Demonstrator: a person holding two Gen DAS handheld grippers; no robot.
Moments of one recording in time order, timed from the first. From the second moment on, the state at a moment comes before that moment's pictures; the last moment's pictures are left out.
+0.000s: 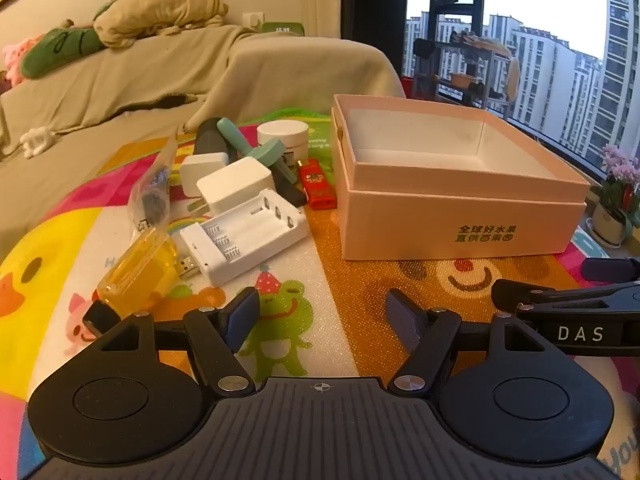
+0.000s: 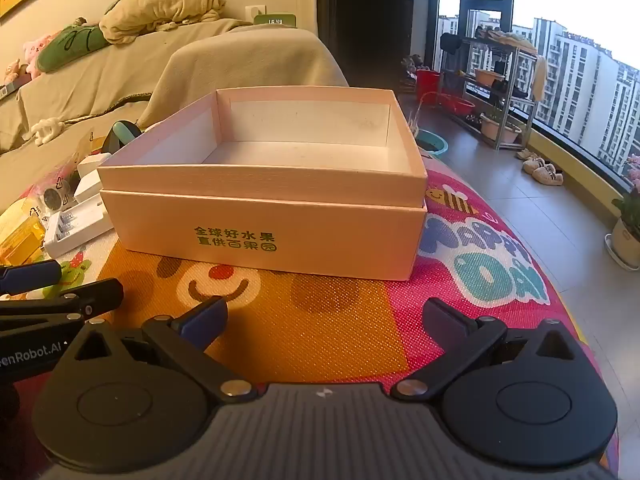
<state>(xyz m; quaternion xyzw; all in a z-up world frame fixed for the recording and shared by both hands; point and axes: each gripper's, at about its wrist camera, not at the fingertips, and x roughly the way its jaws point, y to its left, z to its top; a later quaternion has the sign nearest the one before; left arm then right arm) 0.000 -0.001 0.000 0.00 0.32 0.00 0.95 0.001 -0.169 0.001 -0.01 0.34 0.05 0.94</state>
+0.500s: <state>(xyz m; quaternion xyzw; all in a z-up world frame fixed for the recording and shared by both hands) -0.004 0.006 0.002 -0.01 0.32 -0.01 0.95 0.001 -0.169 0.000 -0.01 0.34 0.05 0.94</state>
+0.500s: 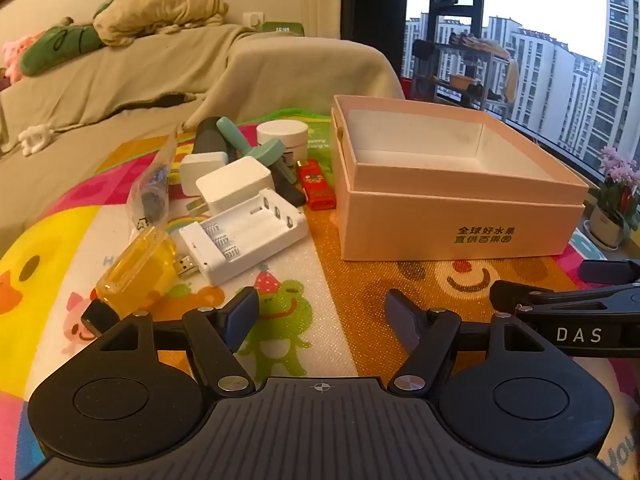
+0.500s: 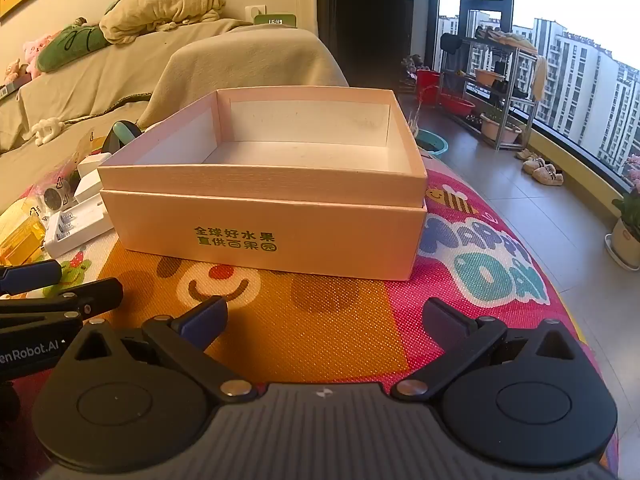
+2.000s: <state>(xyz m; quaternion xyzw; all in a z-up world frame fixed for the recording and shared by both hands) 0.000 0.003 0.000 -0.01 0.32 -0.01 0.95 0.001 -0.169 0.001 -0.01 0.34 0.05 0.94</state>
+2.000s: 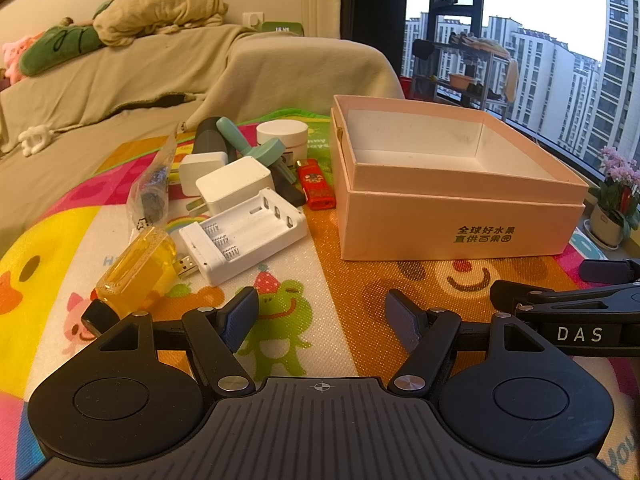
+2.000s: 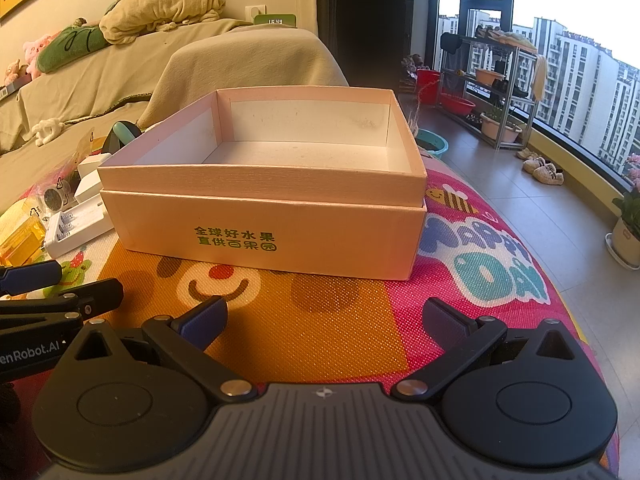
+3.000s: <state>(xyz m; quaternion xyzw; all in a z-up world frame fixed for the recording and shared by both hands) 0.000 0.000 0.000 0.00 0.32 0.00 0.95 0.001 -0.168 0.000 -0.01 0.34 0.05 0.94</state>
